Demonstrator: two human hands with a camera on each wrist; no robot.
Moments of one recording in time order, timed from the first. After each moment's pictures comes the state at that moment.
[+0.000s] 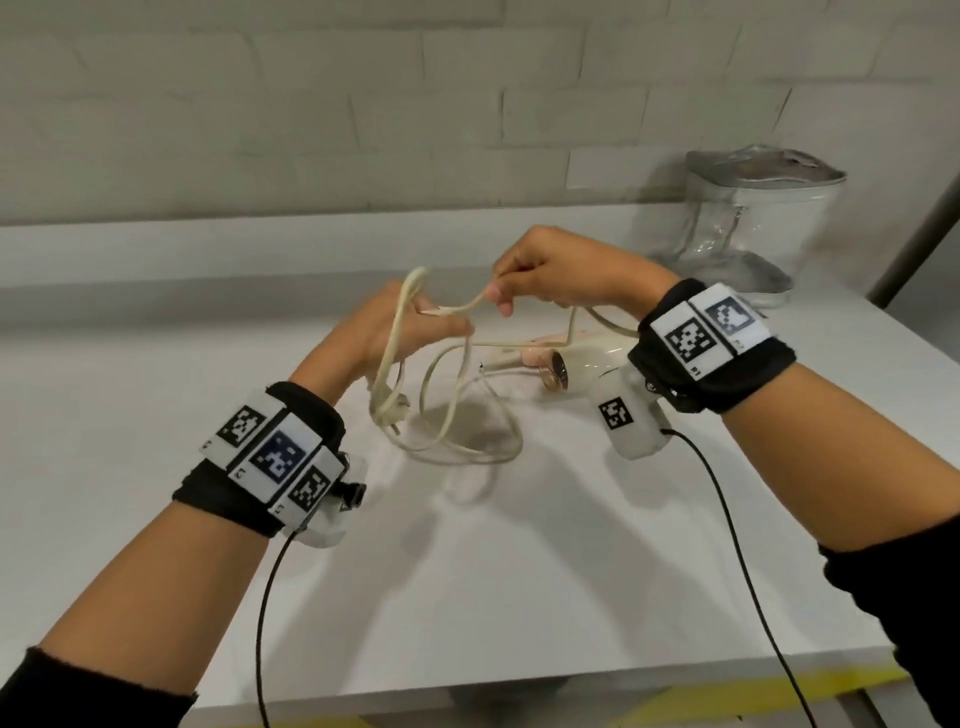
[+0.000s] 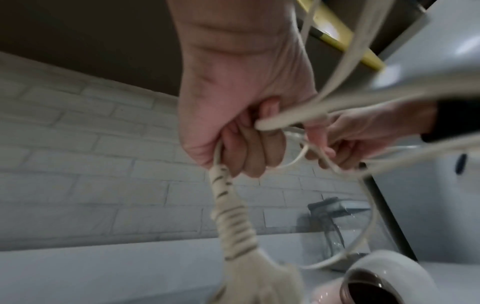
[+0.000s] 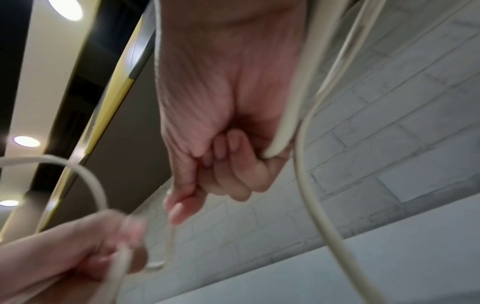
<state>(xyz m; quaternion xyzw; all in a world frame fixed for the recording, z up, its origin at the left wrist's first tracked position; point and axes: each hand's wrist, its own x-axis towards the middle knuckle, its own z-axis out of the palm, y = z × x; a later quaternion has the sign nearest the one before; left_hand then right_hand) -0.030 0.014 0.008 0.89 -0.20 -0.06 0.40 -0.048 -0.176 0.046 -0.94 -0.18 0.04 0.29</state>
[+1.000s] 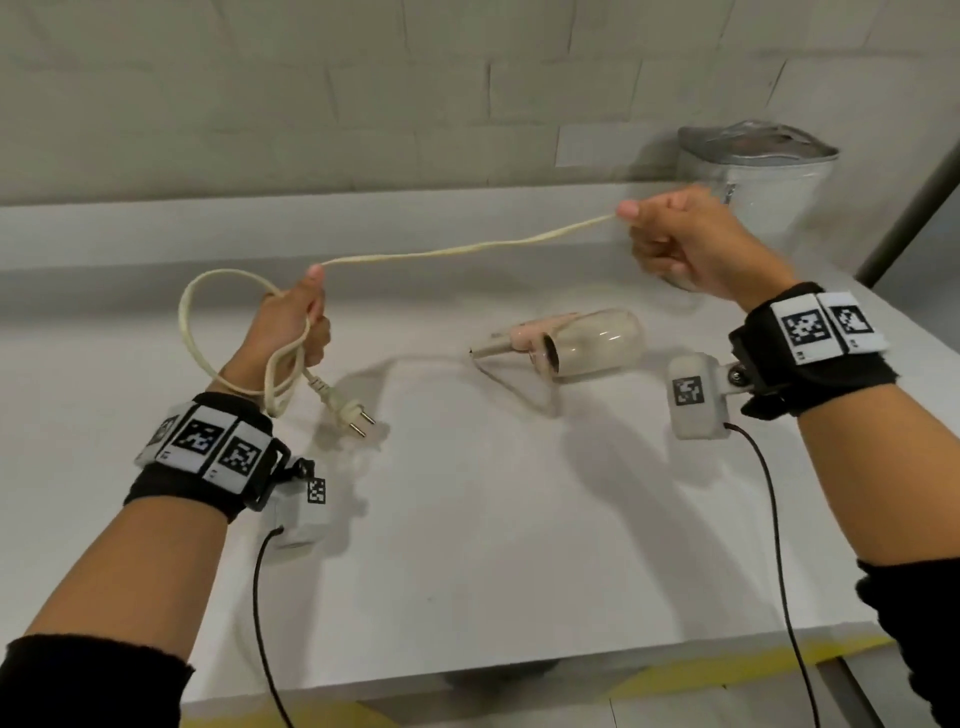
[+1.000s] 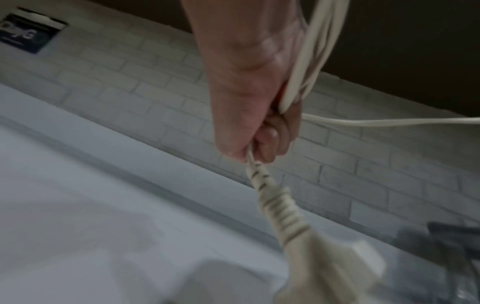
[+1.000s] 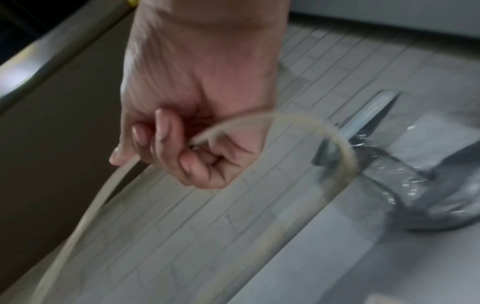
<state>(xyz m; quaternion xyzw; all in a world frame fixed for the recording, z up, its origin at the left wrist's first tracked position) 0.013 0.073 -0.041 0.71 -0.06 -0.07 0.70 -0.071 -0.269 0.027 -0.77 -0.11 -0.06 0.63</state>
